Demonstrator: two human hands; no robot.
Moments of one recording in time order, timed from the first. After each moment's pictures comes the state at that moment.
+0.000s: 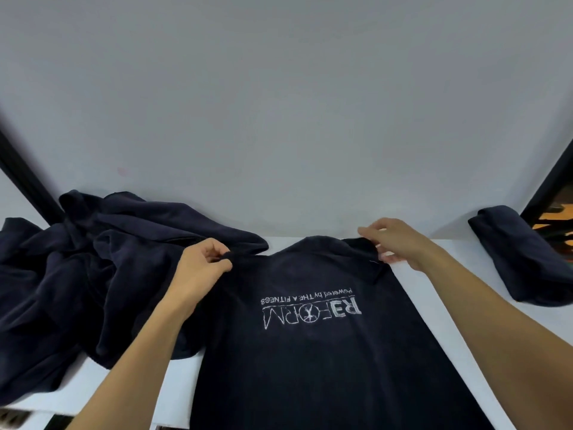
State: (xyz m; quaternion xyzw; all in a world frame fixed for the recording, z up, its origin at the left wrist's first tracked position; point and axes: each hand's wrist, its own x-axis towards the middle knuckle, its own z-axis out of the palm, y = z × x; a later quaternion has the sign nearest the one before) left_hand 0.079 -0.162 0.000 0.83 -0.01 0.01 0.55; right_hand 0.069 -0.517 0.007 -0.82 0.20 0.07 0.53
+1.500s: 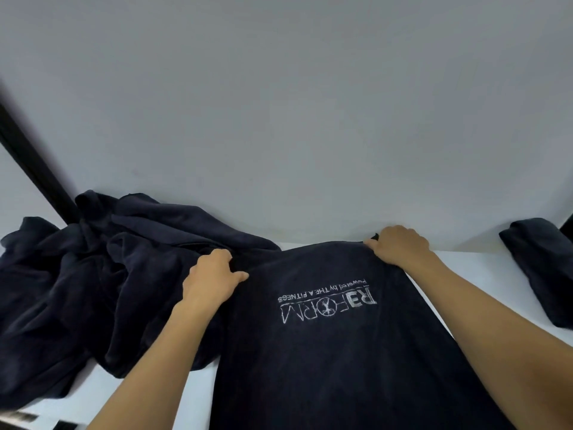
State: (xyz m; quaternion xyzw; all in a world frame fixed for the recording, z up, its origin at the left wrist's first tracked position) left_hand 0.098 -0.169 -0.002 0.98 0.06 -0.02 0.20; right_hand 0.126 -0.501 -0.021 -0.98 0.18 0.04 0.08
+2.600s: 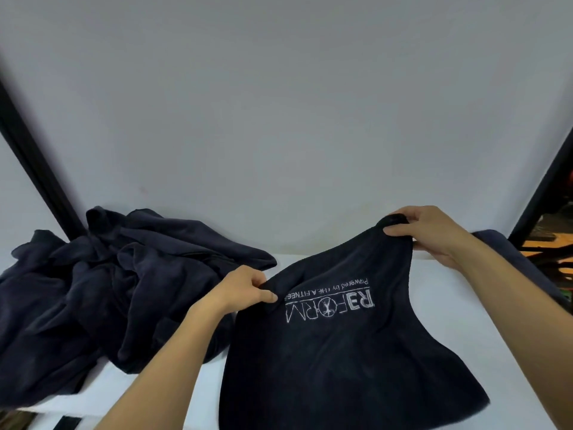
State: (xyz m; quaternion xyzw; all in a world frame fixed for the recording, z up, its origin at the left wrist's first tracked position) left_hand 0.084 -0.183 0.003 0.92 -0.13 -0.16 0.35; right_hand 0.030 -0.525 0.083 -0.80 0.11 -0.04 0.59
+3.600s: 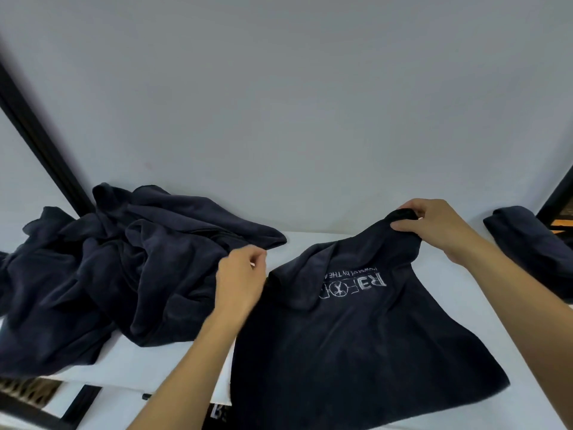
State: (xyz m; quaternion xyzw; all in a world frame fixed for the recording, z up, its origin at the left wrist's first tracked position) left_hand 0.043 -0.189 -0.011 0.91 -0.03 0.14 0.39; right_hand 0.035 -0.513 0.046 -0.86 0.11 -0.08 0.50
